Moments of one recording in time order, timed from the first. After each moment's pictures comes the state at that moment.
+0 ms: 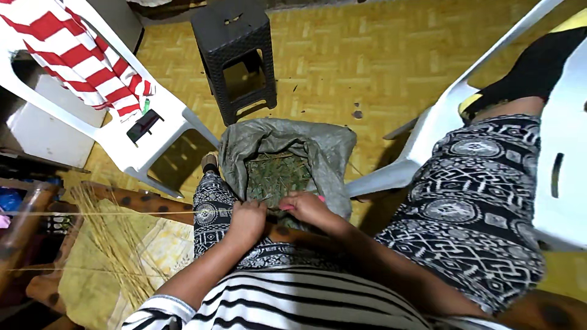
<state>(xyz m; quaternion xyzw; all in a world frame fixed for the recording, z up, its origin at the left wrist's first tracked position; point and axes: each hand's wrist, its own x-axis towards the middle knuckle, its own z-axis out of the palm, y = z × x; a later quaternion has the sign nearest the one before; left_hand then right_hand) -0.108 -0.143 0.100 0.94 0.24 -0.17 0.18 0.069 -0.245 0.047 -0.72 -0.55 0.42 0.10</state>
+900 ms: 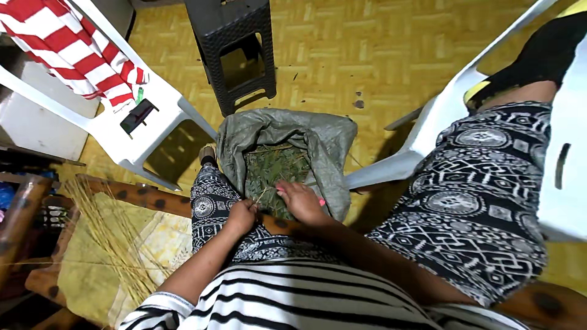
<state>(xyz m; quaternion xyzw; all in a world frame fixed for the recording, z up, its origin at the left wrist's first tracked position) -0.118 -0.125 0.077 0.73 0.42 -0.21 0.50 0.043 -0.243 0.028 -0.82 -0.44 0.35 0.12</state>
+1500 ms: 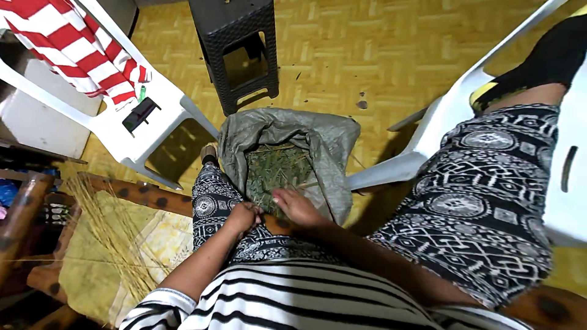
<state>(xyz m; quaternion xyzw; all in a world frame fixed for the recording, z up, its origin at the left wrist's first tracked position) -0.122 -0.129 0.072 0.57 0.49 -0.18 0.63 0.037 -0.248 0.020 -0.75 -0.47 0.42 0.18</state>
